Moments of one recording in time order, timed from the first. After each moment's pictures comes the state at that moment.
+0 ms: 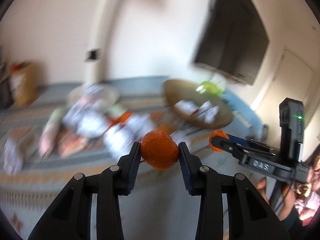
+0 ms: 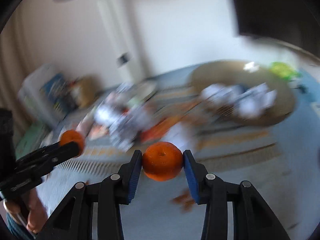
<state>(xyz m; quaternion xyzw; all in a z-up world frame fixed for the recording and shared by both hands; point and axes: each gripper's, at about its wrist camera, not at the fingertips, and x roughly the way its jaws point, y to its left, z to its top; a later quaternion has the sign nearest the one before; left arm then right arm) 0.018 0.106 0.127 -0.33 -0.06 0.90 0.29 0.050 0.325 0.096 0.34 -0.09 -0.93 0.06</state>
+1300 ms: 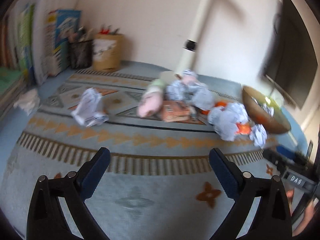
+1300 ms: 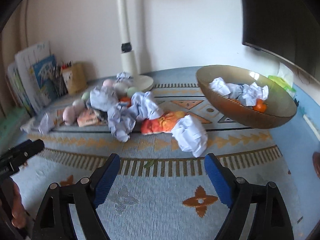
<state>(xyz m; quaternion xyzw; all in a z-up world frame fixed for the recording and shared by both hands) 0.057 -0.045 0.043 -0.33 -0.12 0.93 0.06 0.053 0.243 0.046 0.35 0.01 -0.94 0.04</state>
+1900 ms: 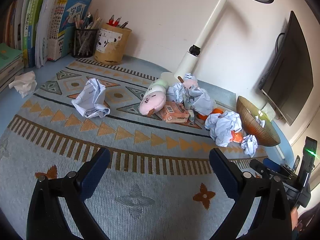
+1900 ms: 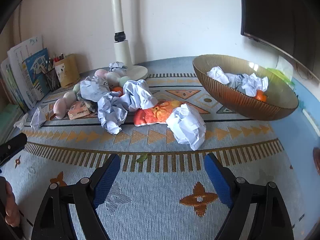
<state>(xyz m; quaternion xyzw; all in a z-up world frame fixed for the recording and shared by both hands) 0.059 -0.058 0.039 -0.33 -0.17 0.92 0.09 0.048 0.245 0.037 0.36 0.01 -0.93 0.03</state>
